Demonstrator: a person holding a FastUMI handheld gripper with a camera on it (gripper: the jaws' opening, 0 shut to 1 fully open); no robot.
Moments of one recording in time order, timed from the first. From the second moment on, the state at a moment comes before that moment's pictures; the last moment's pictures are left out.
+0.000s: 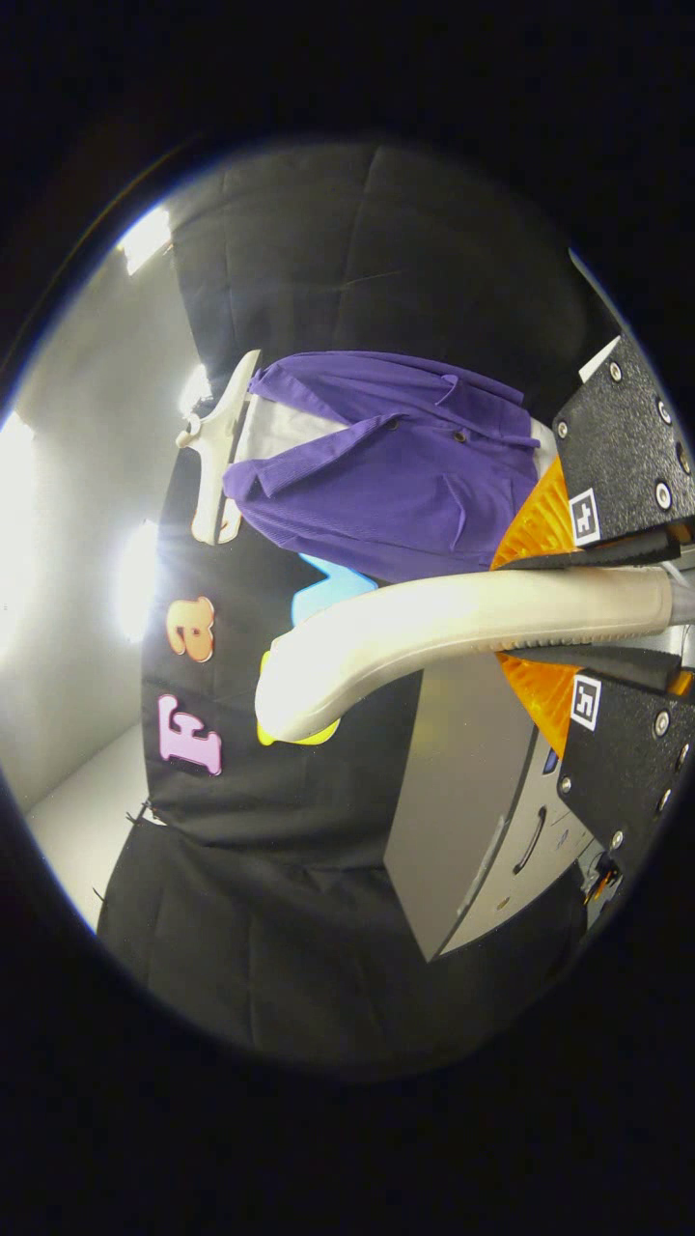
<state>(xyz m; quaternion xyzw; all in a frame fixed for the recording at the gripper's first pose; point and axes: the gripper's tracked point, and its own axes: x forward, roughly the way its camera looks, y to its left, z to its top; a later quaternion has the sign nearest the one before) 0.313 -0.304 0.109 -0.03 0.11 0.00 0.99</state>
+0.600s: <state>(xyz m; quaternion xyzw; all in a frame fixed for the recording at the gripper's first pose) 0.298 -0.331 0.181 0.01 0.02 0.01 1.00</state>
